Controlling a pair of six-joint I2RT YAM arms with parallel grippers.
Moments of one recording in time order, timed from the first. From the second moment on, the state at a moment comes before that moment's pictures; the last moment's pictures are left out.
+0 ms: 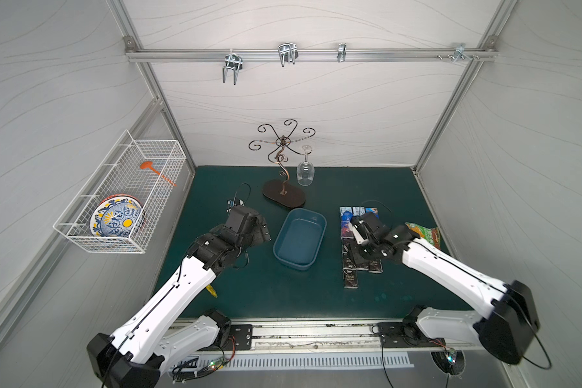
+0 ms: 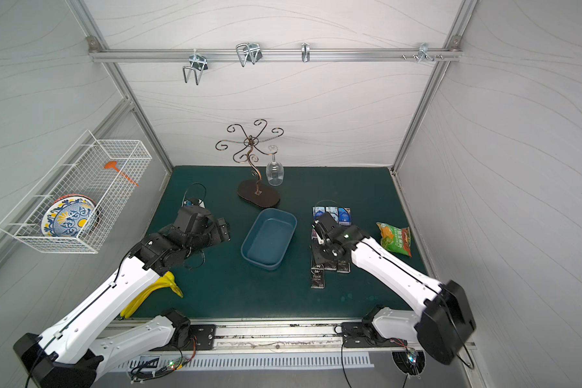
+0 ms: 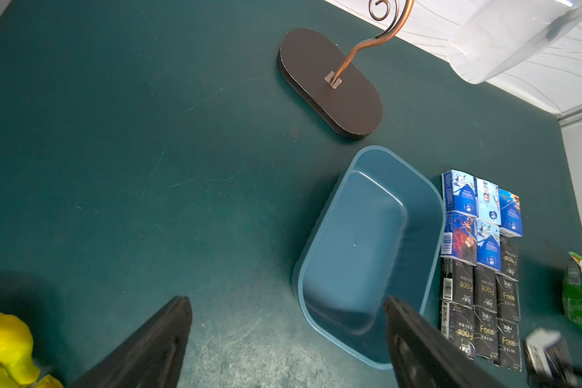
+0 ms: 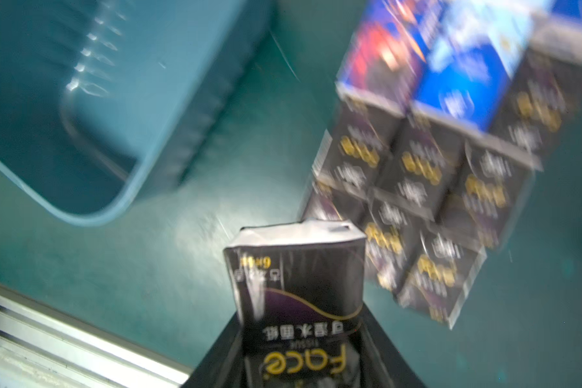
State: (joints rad) left arm -0.52 1.00 1.01 -0.85 -0.28 -0.72; right arm 0.72 1.13 0.87 -0.90 0.01 0.43
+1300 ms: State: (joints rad) left arm -0.52 0.95 1.00 -0.84 -0.22 -0.72; right arm 0.72 1.03 0.51 -0.76 0.03 0.78
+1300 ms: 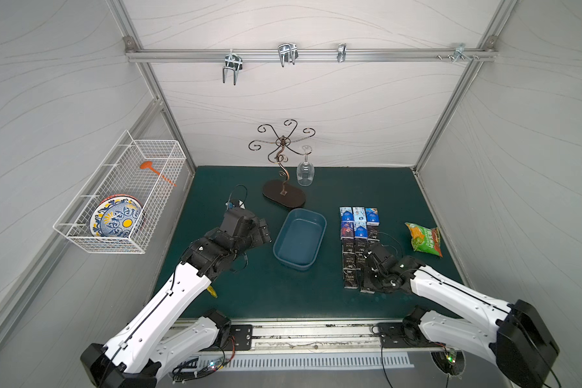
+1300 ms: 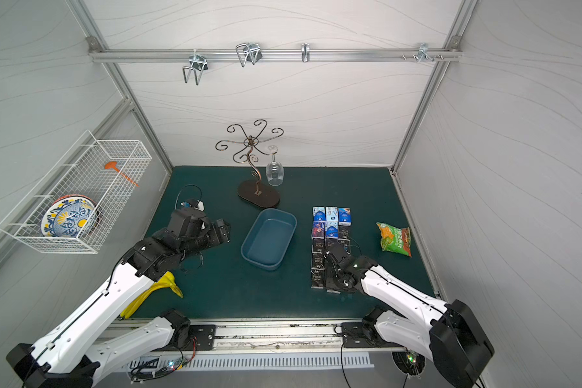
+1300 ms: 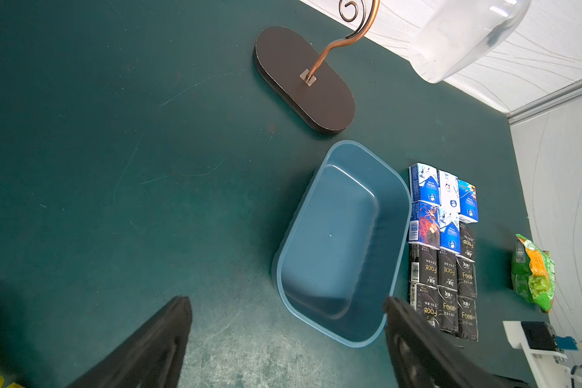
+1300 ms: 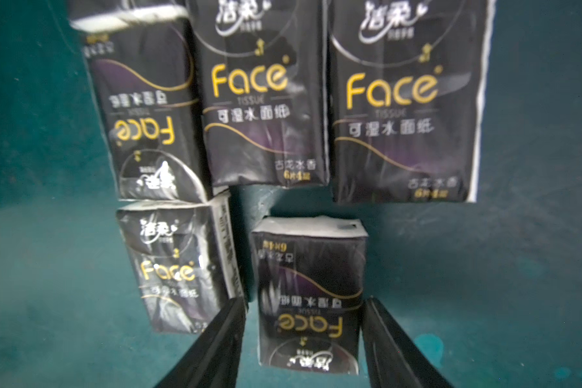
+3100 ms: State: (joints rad) left arm -0.52 0.97 1.00 -0.84 -0.22 -0.72; right arm 0.65 1.07 0.49 -0.68 0.04 0.76
